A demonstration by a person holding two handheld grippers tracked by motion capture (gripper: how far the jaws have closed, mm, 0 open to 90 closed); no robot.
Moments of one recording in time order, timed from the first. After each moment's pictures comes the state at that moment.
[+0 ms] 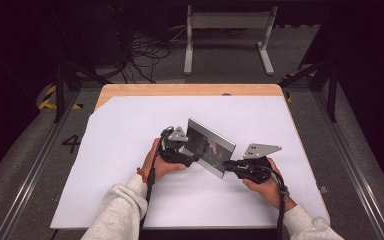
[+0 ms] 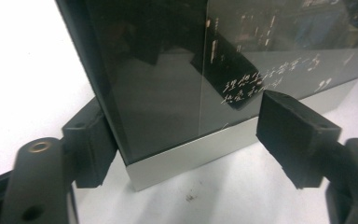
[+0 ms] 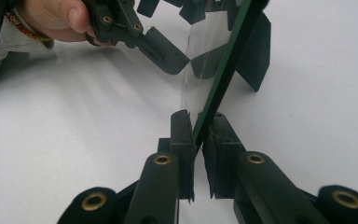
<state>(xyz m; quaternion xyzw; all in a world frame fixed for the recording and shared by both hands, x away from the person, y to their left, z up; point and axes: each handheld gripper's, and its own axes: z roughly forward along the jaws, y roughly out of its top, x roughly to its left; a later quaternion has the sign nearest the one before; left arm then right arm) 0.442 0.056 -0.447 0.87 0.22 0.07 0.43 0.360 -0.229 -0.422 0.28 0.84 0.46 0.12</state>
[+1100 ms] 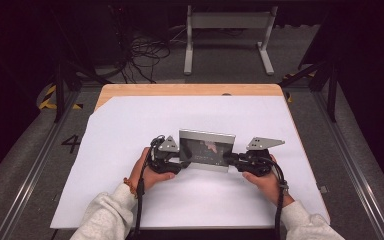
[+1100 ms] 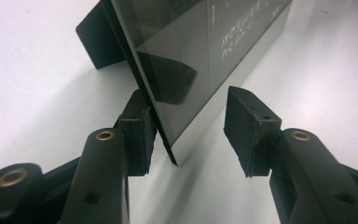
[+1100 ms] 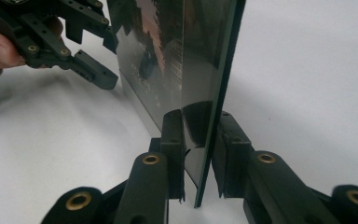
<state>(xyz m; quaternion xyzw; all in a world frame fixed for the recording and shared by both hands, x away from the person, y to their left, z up) 0.406 0.082 -0.439 0.89 0.22 0.07 0.40 0.378 -0.236 -0.426 0.33 0.81 0.48 0.10</state>
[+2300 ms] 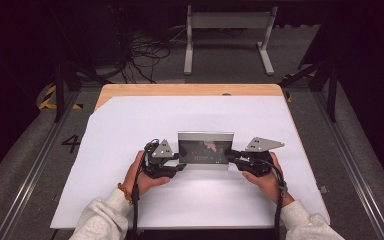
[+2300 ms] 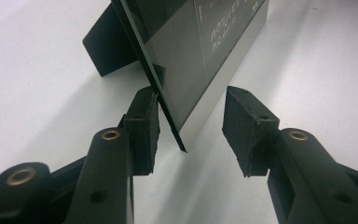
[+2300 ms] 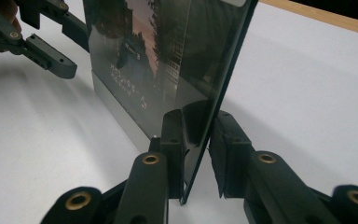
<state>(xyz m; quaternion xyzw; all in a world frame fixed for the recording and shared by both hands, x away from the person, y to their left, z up) 0.388 0.094 -0.433 0.88 0.21 0.10 0.41 0.375 -0.233 -0.422 0.31 0.81 0.46 0.17</state>
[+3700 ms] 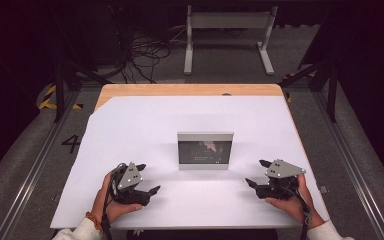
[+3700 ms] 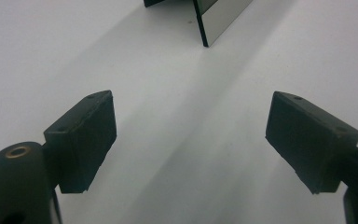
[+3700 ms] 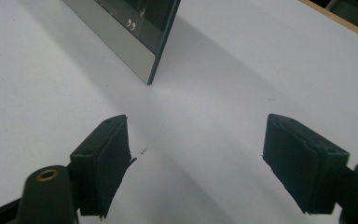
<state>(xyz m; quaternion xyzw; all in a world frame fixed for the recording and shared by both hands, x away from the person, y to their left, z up) 0.323 0.173 -0.452 0.86 0.25 0.18 0.41 0.318 -0.284 -0.435 0.29 0.84 0.37 0.26</state>
